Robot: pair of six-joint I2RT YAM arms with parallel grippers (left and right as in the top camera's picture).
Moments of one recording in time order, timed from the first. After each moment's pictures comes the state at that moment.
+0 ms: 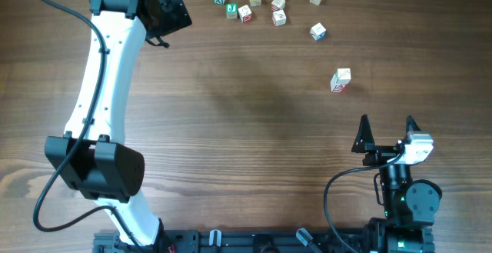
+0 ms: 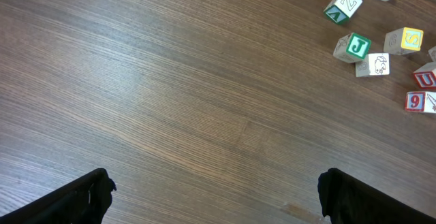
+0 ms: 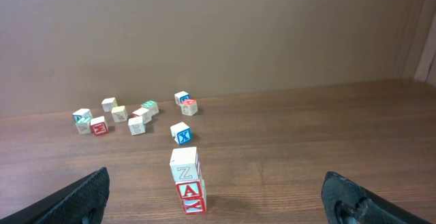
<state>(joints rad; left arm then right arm) -0.14 1.93 2.01 -1.22 -0.17 -0.52 -0.11 0.01 0.01 0.00 -0.11 0.10</state>
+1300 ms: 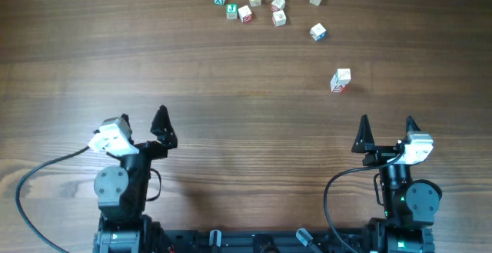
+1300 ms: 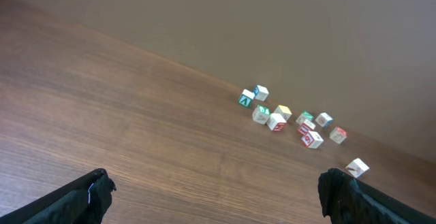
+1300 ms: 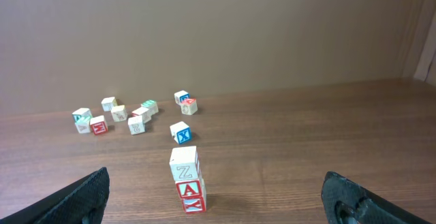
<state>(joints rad) 0.03 0.32 0.16 0.03 0.04 -0.40 -0.11 0.01 0.01 0.00 -0.11 0.10</state>
